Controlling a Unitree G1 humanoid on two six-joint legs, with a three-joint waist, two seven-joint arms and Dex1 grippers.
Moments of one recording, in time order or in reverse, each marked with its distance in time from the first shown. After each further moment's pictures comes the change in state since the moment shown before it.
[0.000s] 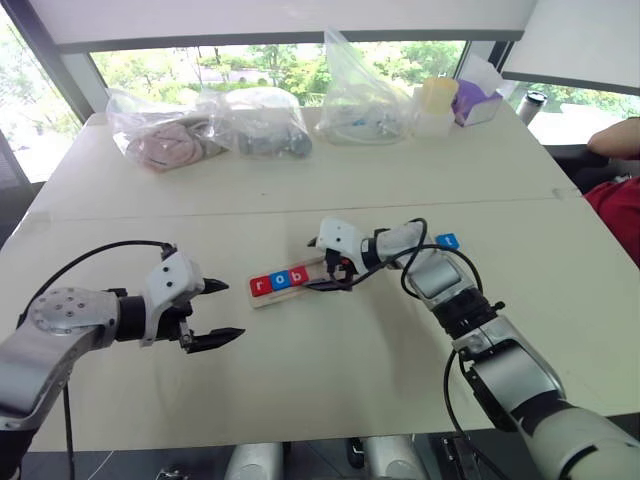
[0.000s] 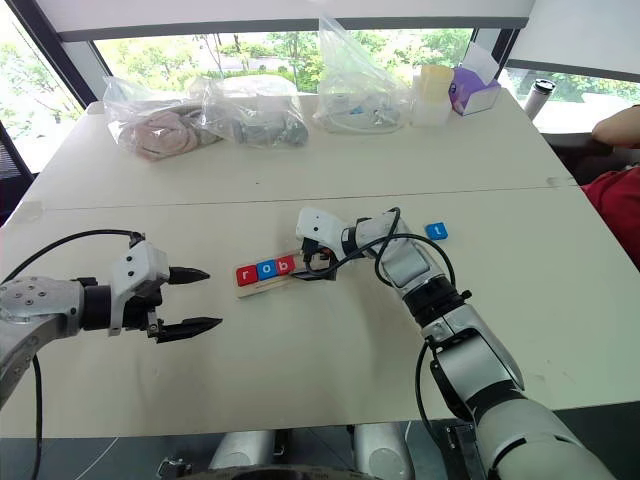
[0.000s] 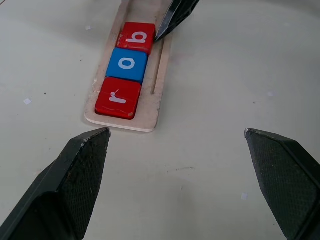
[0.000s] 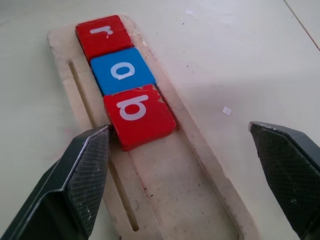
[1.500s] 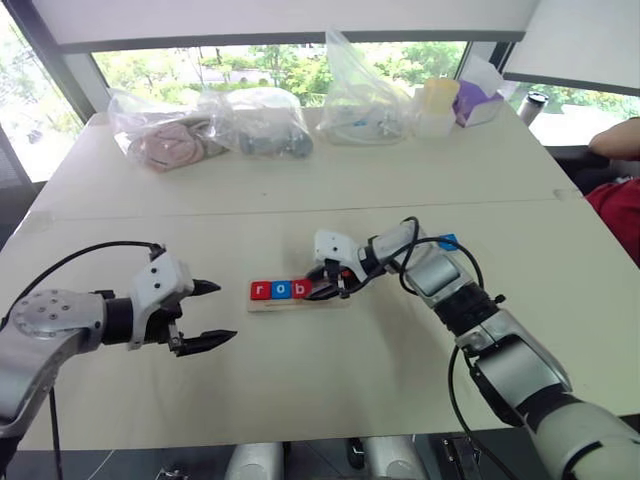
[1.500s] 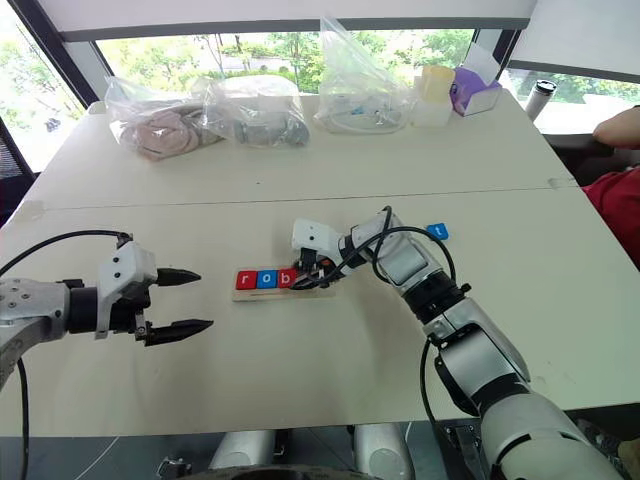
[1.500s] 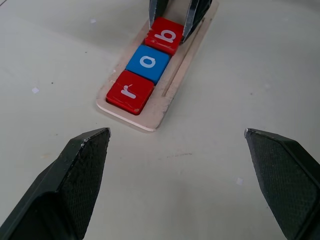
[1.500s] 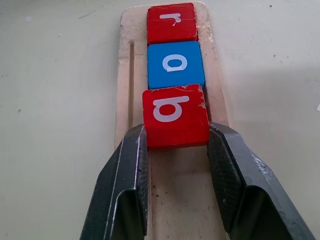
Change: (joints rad) left arm 0.043 0.024 0.047 -0.008 -0.011 -0.002 -0.023; right arm -0.023 -0.038 0.088 -0.062 0.081 0.167 0.200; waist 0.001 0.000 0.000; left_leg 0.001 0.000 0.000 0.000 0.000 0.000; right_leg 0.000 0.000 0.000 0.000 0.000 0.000
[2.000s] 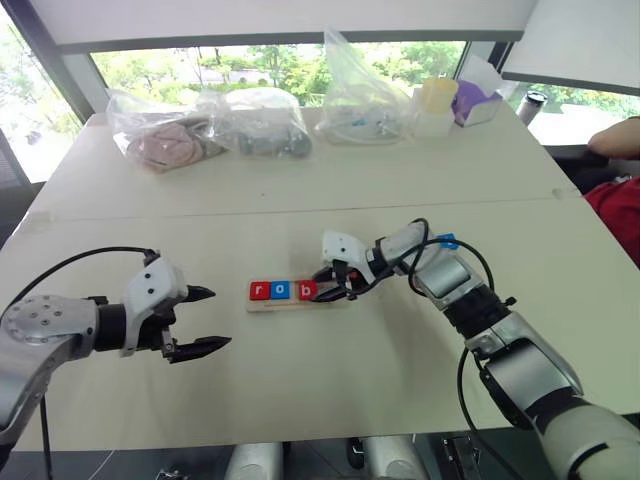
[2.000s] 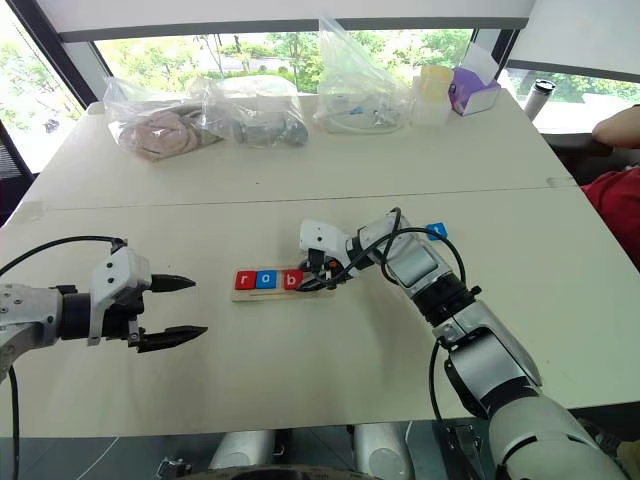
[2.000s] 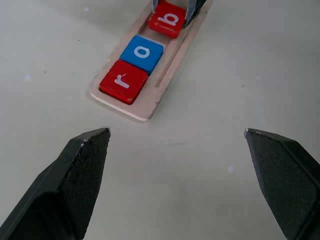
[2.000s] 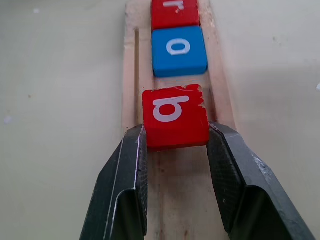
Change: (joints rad) left arm 0.048 0.010 0.053 -0.015 -0.019 0.011 -0.011; right arm 0.008 -0.043 0.005 -0.022 0.029 0.006 0.016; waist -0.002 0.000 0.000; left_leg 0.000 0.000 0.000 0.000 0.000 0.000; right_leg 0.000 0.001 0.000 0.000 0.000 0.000
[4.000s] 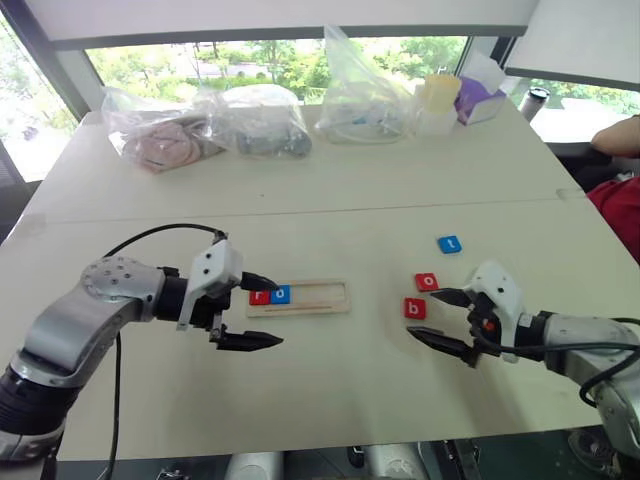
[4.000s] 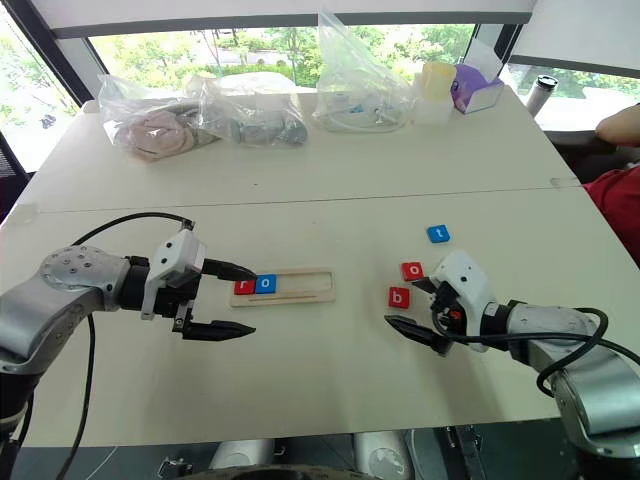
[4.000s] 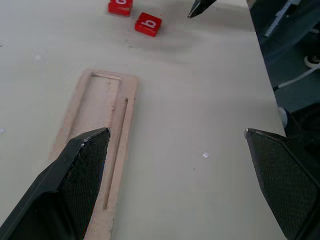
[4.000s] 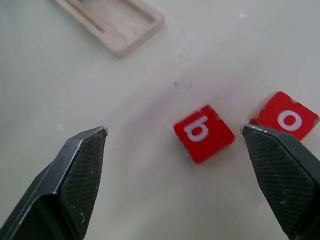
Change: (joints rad) left arm -0.351 -0.086 -0.297 0.060 -0.034 0.003 -0.179; right arm 0.877 -0.416 -0.691 -0.828 0.333 0.296 -0.232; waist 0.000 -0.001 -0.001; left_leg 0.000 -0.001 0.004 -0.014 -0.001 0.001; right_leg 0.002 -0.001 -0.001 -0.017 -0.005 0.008
